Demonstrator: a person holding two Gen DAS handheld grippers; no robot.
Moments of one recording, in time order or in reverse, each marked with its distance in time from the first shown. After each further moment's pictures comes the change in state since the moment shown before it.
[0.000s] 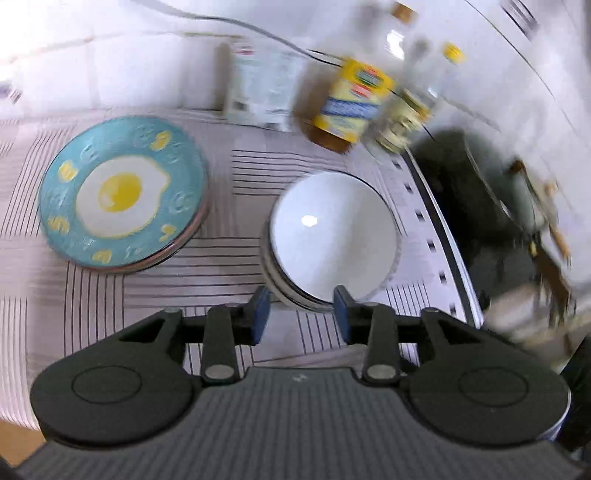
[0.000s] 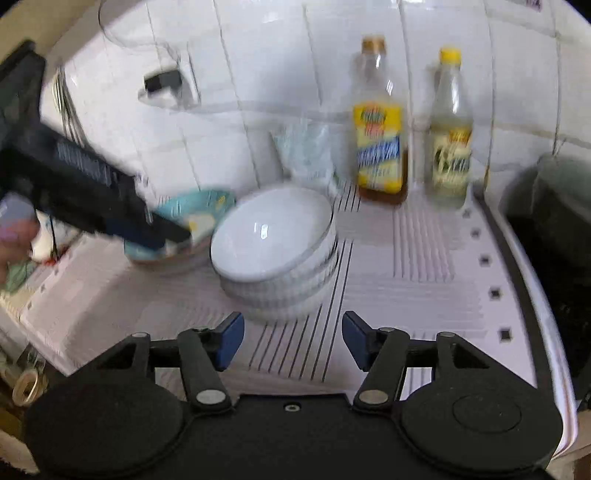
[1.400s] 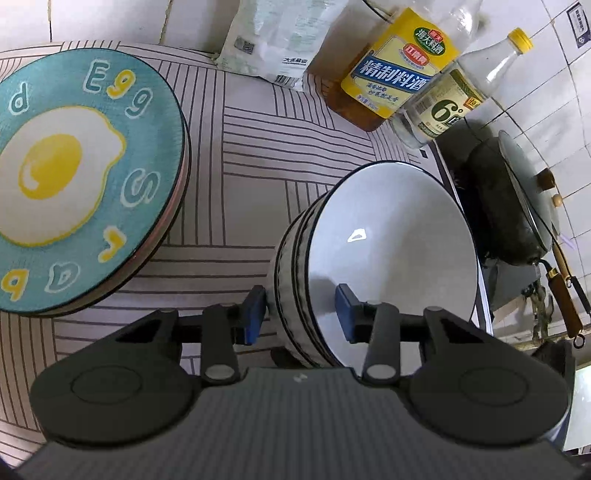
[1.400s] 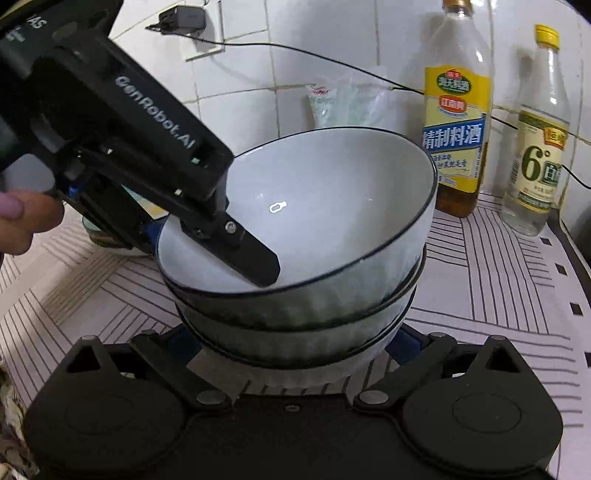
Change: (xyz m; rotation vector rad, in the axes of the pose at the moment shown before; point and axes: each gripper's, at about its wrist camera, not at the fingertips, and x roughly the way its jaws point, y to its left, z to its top) left arm 0.116 0.029 0.029 -0.069 0.118 -0.099; right arm 0.124 0.004 0.012 -0.164 -0.041 0.036
